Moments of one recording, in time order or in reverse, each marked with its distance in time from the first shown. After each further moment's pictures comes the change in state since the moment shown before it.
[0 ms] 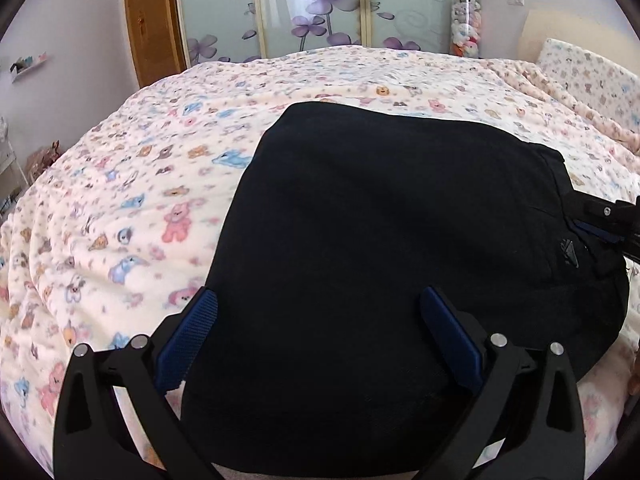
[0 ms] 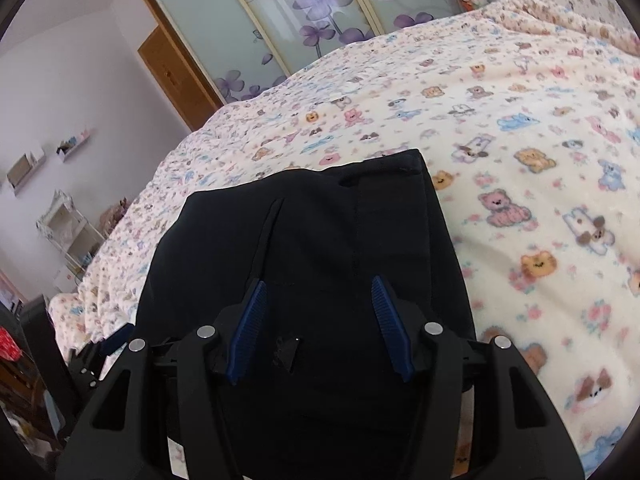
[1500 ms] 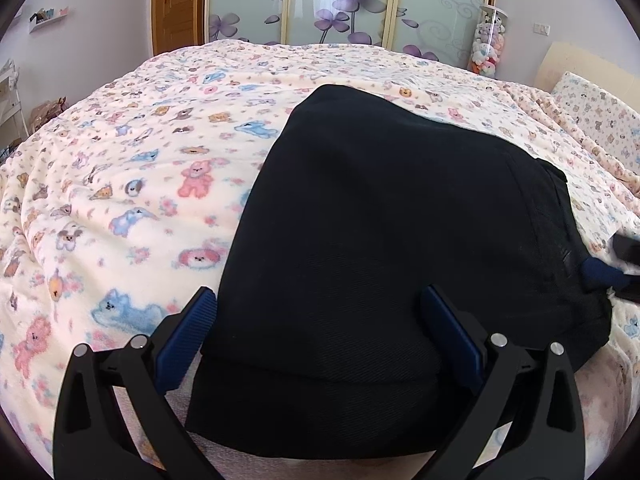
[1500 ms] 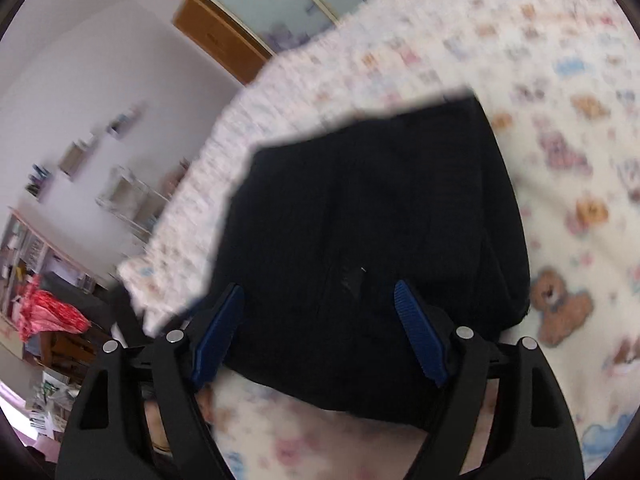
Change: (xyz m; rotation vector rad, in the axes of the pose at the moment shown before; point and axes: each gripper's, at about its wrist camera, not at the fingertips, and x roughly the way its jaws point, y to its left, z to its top) left arm -0.005 0.022 -0.018 -0.136 0.018 -0.039; right arm 0.002 0.010 -0.001 0.000 0.236 0.249
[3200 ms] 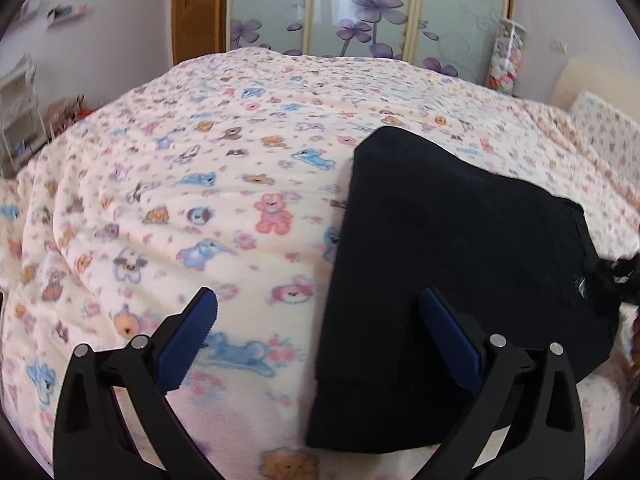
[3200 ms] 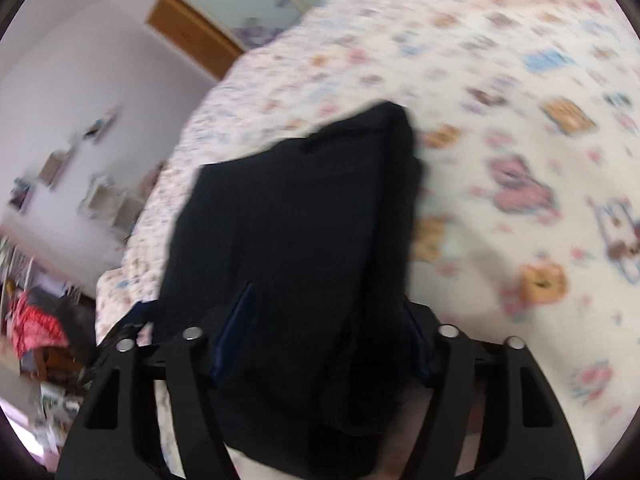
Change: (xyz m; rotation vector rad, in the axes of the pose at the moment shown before) left arm -0.022 0.053 0.026 -0.057 -0.024 0.041; right arm -0.003 -0.059 0.028 0.123 0.040 -0.062
